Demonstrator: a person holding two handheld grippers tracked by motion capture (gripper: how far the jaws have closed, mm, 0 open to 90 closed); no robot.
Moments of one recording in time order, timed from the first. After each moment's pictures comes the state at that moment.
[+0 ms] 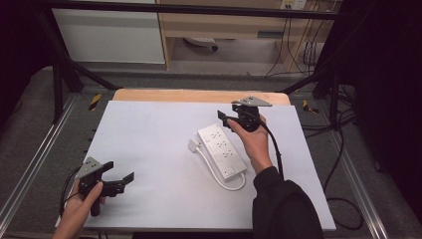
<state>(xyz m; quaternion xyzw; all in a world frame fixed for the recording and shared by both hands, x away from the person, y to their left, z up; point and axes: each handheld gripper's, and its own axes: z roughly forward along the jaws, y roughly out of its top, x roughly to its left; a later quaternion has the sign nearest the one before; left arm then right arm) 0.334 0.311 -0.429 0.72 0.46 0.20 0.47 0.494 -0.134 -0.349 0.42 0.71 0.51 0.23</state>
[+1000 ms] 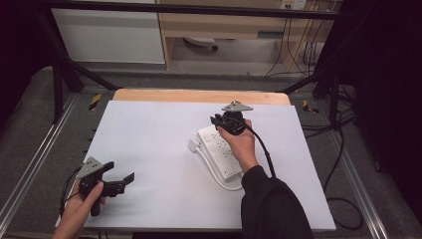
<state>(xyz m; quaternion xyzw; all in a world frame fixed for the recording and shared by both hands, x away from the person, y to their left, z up) 0.335 0.310 -0.431 0.73 0.46 0.20 0.47 0.509 -0.102 -0.388 0.40 0.76 0.47 0.21</state>
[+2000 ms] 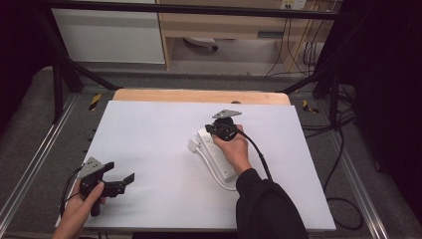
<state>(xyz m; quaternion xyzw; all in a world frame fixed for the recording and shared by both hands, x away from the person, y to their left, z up) 0.335 0.310 -0.431 0.73 0.46 0.20 0.46 0.507 -0.081 -0.411 0.38 0.79 0.44 0.18</state>
